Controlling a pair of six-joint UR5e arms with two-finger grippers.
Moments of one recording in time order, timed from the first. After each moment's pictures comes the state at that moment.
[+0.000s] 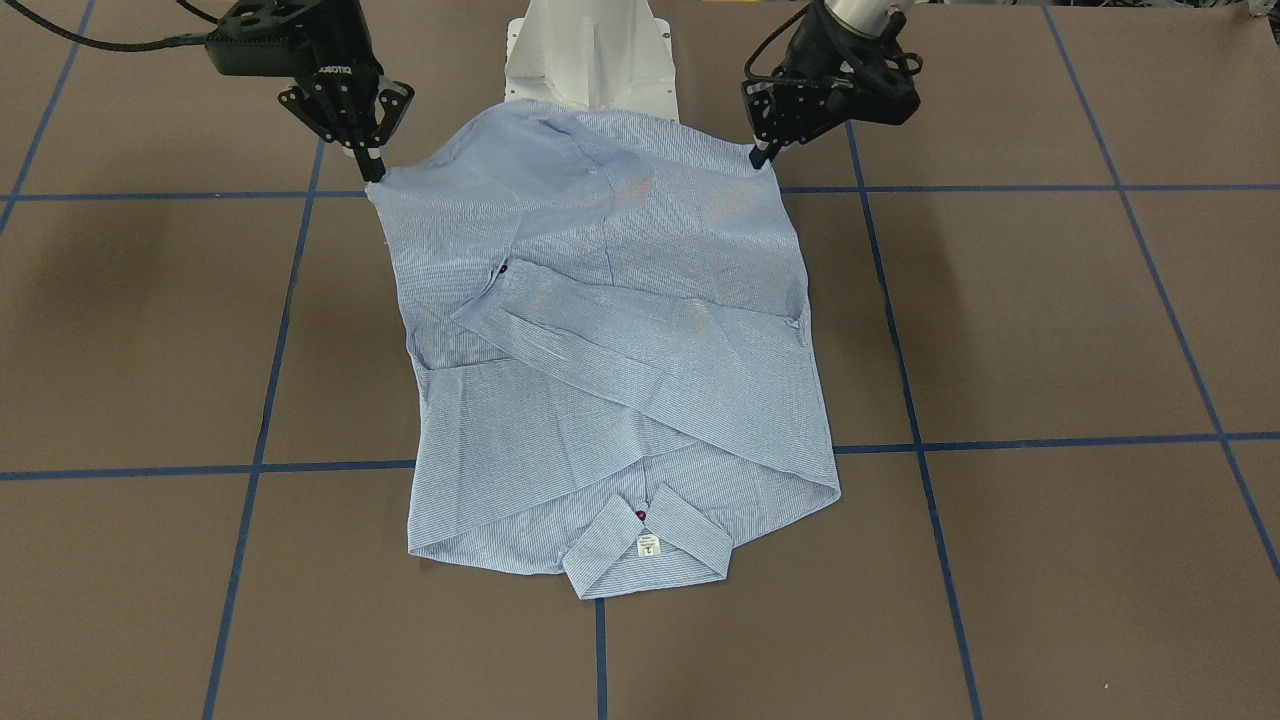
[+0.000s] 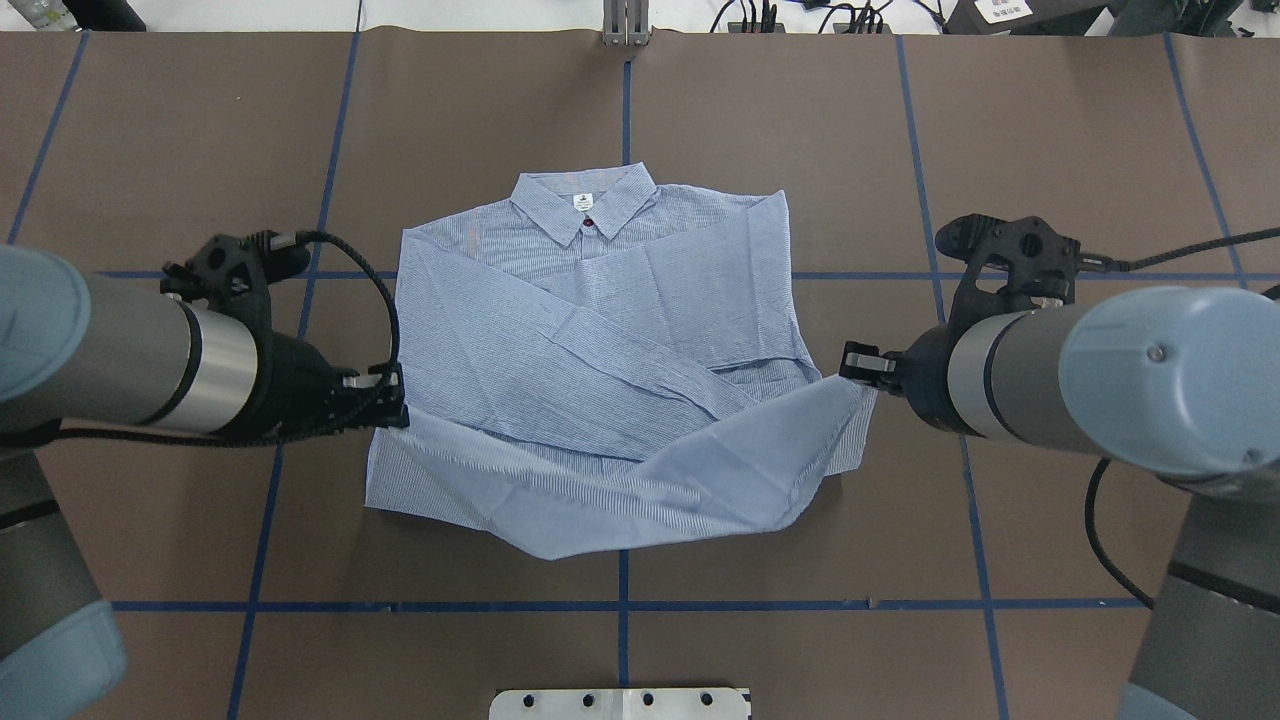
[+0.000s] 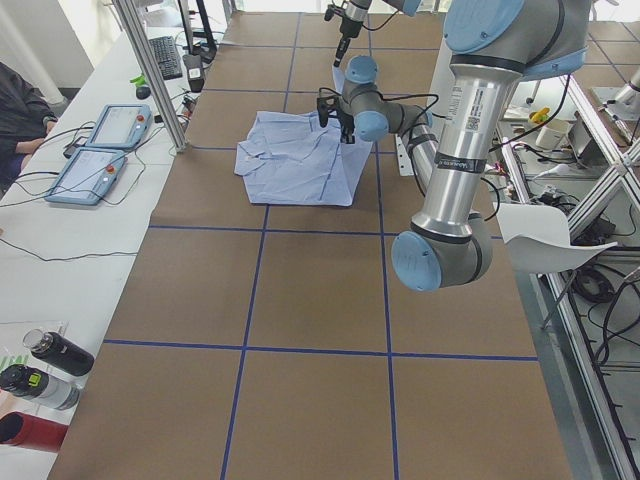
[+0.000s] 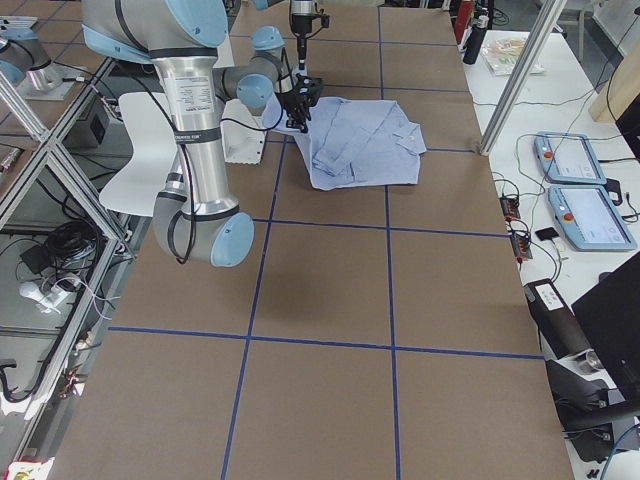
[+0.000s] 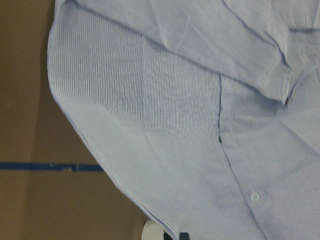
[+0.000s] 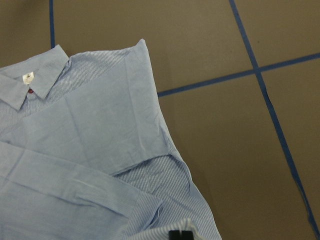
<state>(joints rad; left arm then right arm) -0.62 -1.84 -2.21 -1.74 -1.95 -1.44 0.52 -1.24 2.32 -1.77 1.61 1.45</state>
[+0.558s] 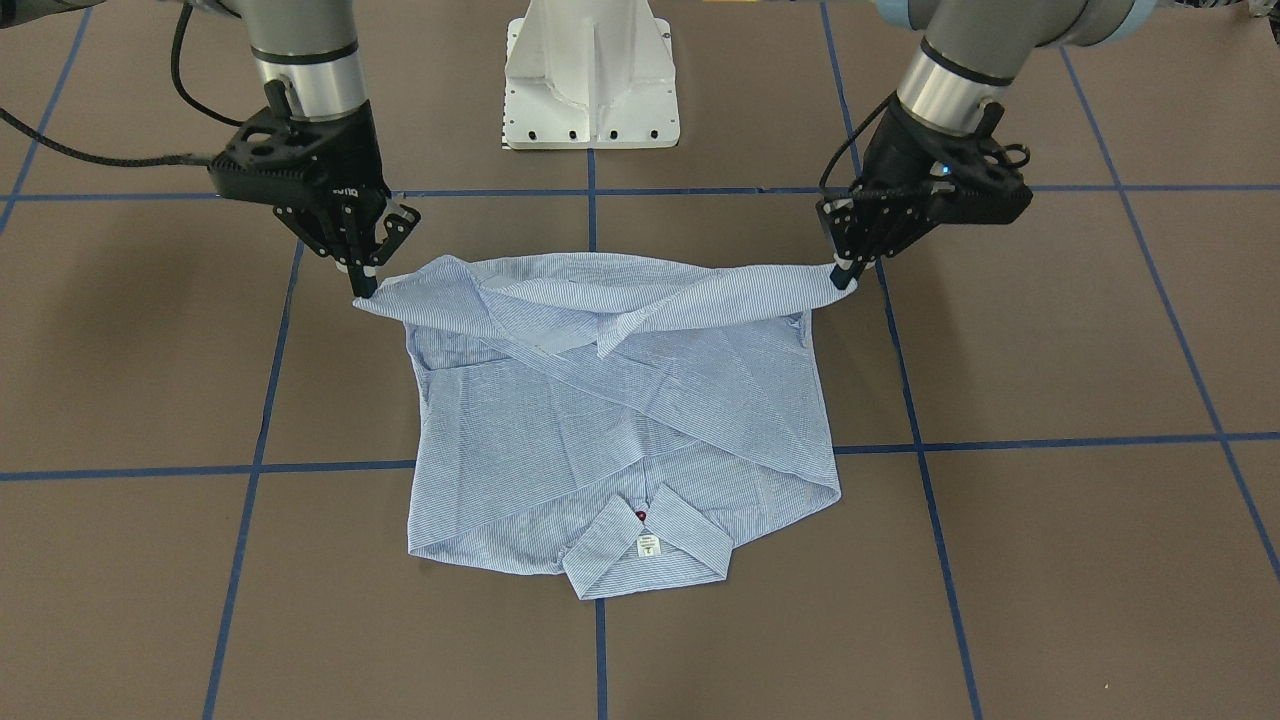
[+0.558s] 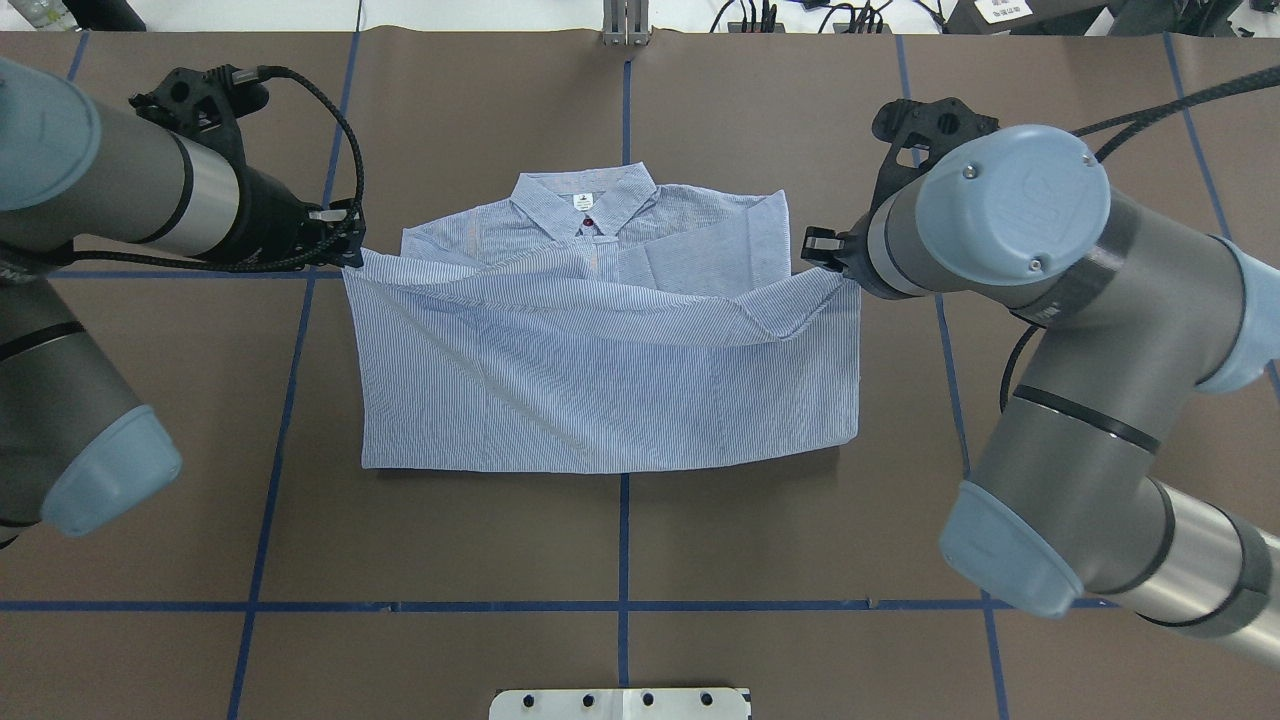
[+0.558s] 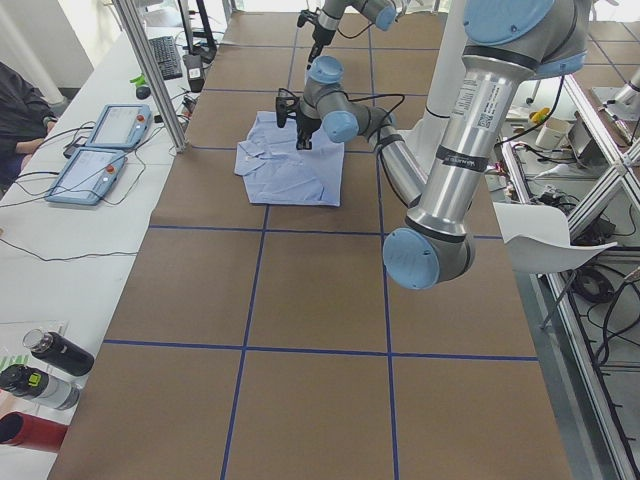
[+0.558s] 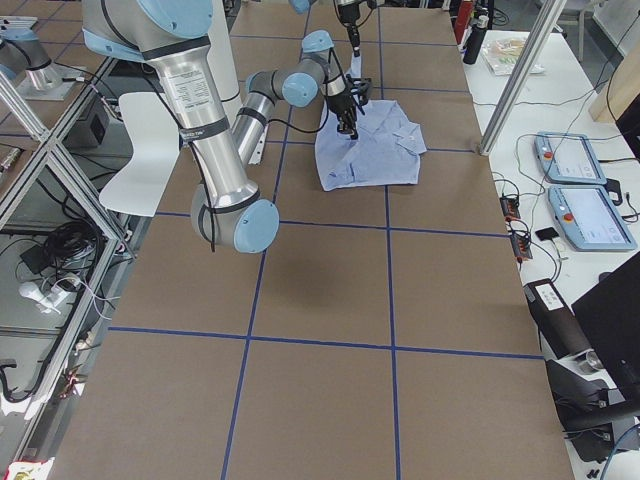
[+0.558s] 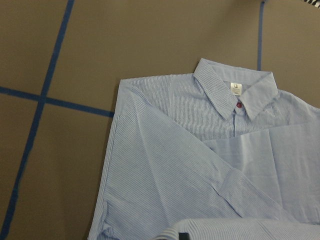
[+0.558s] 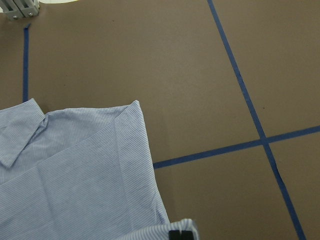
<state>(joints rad) -0.80 -1.96 -1.96 -1.75 -1.92 -1.30 0.65 -1.07 2.02 -1.76 1.62 1.33</state>
